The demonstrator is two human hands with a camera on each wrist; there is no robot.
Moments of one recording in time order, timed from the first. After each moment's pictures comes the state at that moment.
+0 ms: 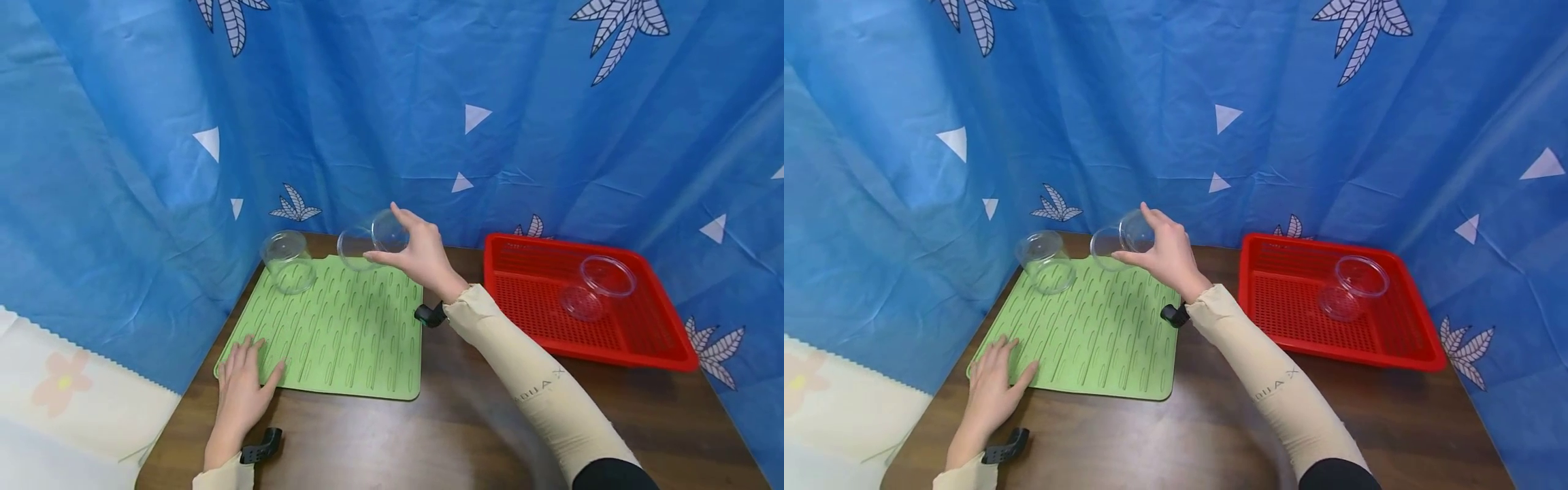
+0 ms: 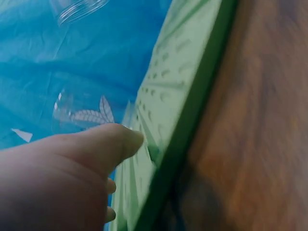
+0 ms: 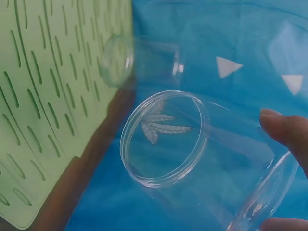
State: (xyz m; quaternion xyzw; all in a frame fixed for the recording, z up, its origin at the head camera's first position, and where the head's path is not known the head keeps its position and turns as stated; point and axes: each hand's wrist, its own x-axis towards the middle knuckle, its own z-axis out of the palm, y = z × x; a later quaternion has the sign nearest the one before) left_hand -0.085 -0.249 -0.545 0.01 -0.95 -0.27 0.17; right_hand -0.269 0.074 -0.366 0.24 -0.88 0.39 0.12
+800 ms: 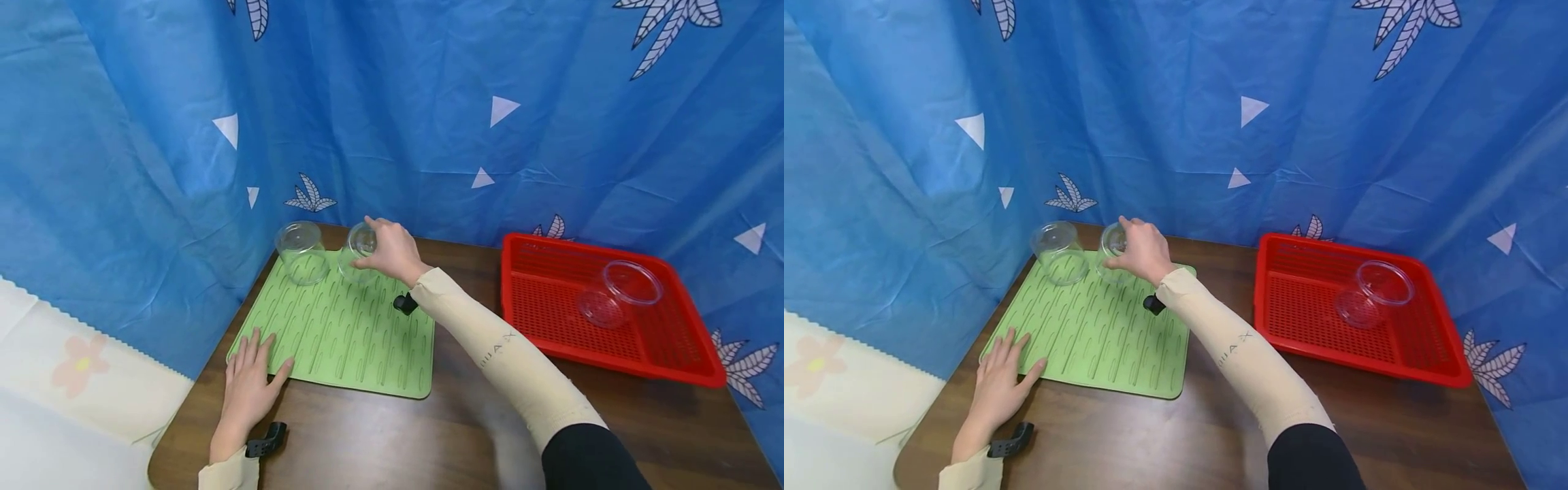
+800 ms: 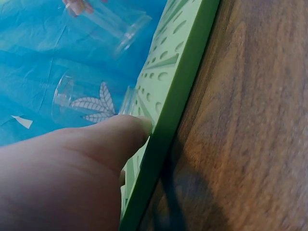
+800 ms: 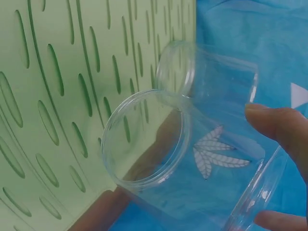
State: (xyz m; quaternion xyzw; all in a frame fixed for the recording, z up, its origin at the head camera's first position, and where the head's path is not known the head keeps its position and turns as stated) left_hand -0.080 -0.262 -0.558 0.02 -0.96 -0.24 0.13; right_hand -0.308 -0.004 -0.403 0.26 -0.94 0.23 0.04
